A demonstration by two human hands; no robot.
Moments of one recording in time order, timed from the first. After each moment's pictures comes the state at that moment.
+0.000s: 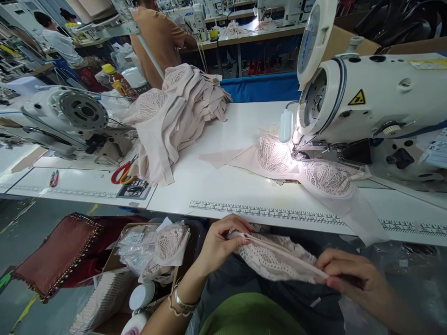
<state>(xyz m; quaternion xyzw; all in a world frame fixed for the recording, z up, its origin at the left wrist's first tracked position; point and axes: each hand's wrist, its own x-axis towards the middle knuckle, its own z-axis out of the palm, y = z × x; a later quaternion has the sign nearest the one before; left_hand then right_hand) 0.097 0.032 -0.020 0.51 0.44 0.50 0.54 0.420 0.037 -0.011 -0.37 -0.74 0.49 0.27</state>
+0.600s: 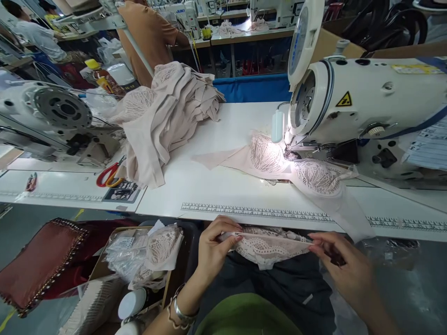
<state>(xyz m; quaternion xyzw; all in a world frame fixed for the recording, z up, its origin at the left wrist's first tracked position) 0.110 0.025 -0.037 0.55 0.48 0.58 0.37 0.403 0.034 -0.028 -0.54 -0.74 0.18 0.36</state>
